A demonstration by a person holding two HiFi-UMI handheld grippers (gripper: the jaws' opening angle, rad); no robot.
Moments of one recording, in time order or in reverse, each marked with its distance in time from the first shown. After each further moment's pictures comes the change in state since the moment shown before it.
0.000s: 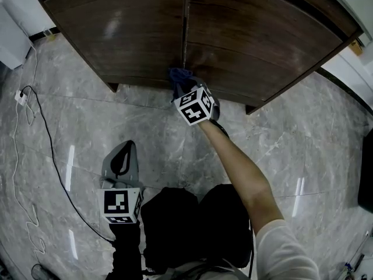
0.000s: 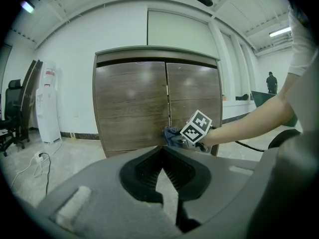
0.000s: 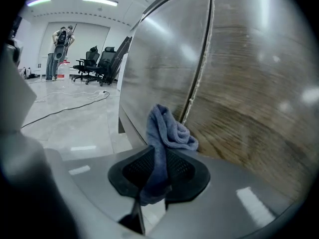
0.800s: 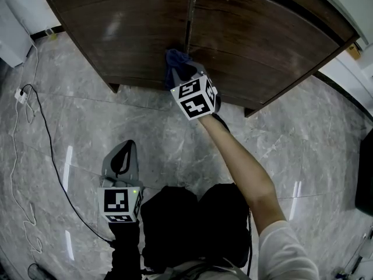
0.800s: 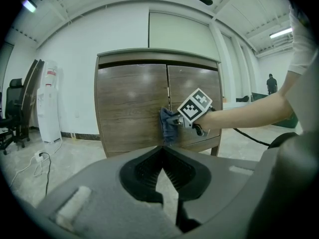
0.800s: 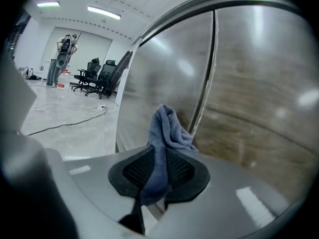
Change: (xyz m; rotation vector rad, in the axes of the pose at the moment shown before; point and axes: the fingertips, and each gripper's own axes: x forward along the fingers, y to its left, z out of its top) left arm -0.004 0.002 0.004 -0.011 -0.016 0.003; right arm -0.046 -0.018 0.097 -0.006 -0.155 -0.034
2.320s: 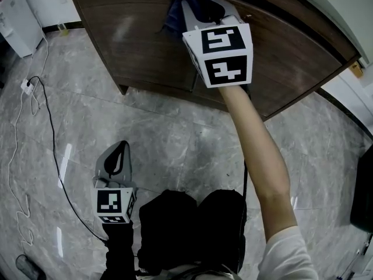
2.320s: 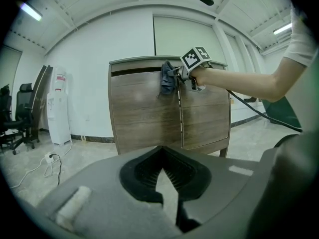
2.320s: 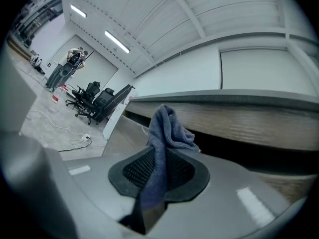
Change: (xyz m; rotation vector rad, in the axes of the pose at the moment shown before) left arm -0.026 0.036 0.011 -0.001 -0.030 0.090; right arm -0.092 -0.063 0.251 -0.107 -0.435 -0.140
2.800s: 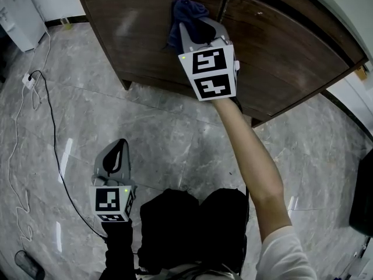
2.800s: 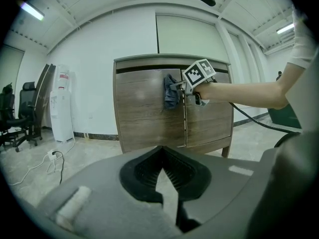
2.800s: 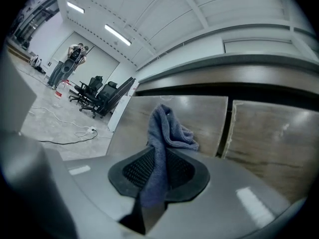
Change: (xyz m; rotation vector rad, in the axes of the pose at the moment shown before) left arm -0.004 0.012 -0.010 -0.021 0.016 0.022; right arm 0.010 0.045 -0.070 -0.002 0.079 0.037
